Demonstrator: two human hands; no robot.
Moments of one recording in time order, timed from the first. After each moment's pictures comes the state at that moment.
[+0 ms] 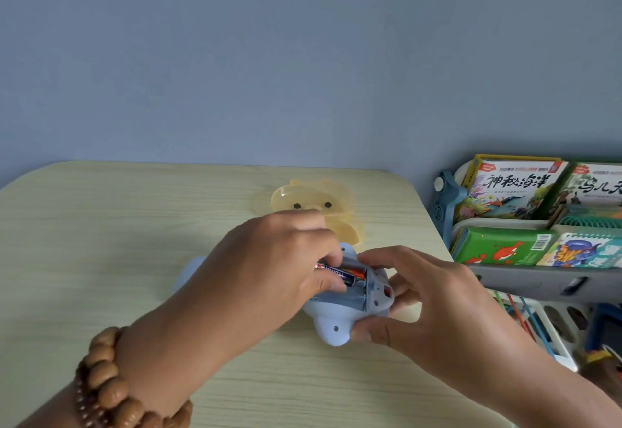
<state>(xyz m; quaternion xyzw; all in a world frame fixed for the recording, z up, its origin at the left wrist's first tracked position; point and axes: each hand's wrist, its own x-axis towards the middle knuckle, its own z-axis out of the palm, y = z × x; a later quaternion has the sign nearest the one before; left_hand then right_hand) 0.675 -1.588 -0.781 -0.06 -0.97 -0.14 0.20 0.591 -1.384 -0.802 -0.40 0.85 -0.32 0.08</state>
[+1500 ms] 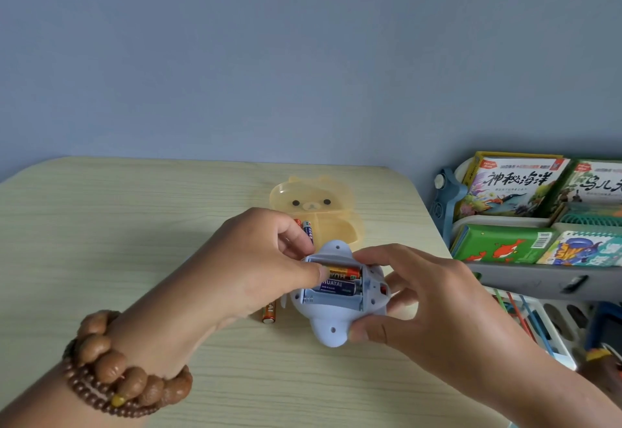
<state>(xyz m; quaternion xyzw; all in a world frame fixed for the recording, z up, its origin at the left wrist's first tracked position) 0.667 -1.596 -0.785 0.23 -0.87 -0.44 0.04 0.593 -1.385 -0.798 -0.40 0.85 -0.33 0.10</state>
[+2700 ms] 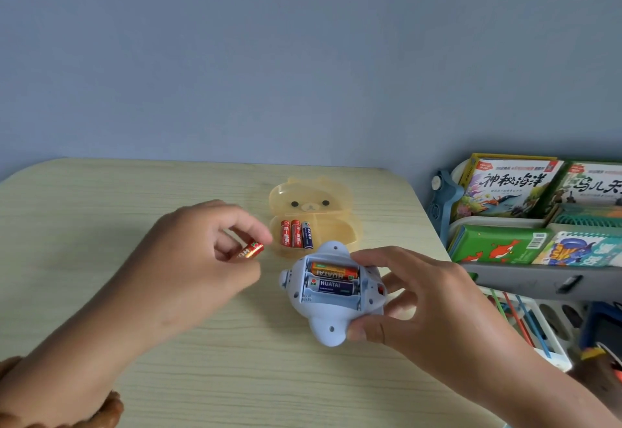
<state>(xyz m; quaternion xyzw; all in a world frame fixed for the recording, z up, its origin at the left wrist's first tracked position) 0.706 -1.621 -0.779 0.18 -0.89 -0.39 0.16 0.596 -1.387 -0.800 -0.39 0.83 -0.37 0.12</state>
